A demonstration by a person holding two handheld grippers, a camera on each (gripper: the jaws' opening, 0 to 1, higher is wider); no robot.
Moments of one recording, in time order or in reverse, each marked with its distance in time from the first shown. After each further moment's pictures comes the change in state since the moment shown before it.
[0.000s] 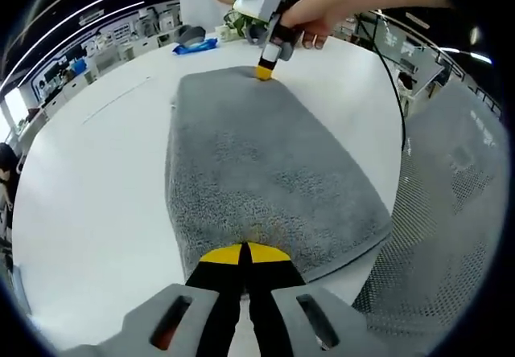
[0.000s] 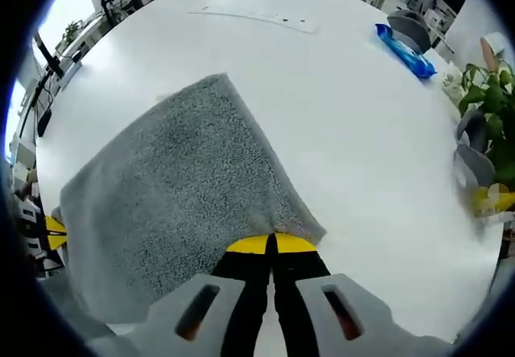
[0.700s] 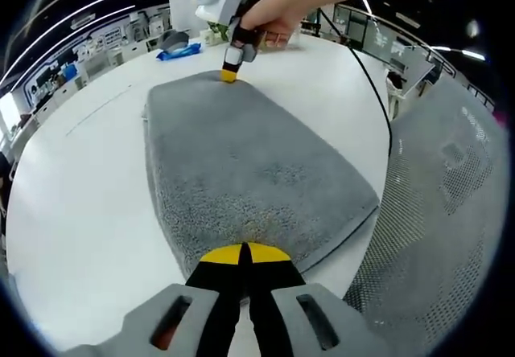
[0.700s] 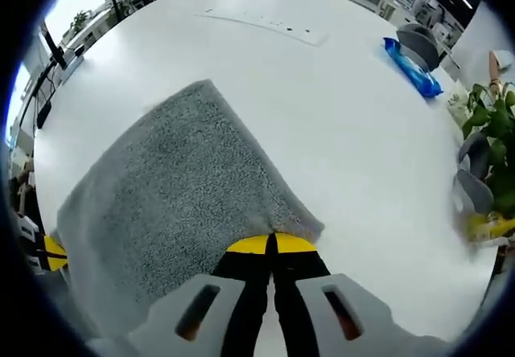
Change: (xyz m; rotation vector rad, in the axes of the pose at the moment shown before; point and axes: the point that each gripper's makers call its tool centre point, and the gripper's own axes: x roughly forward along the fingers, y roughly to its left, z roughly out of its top) left arm 0.010 -0.030 0.014 0.014 -0.022 -0.048; right arm 0.008 -0.013 0.023 -0.057 -0.032 -0.005
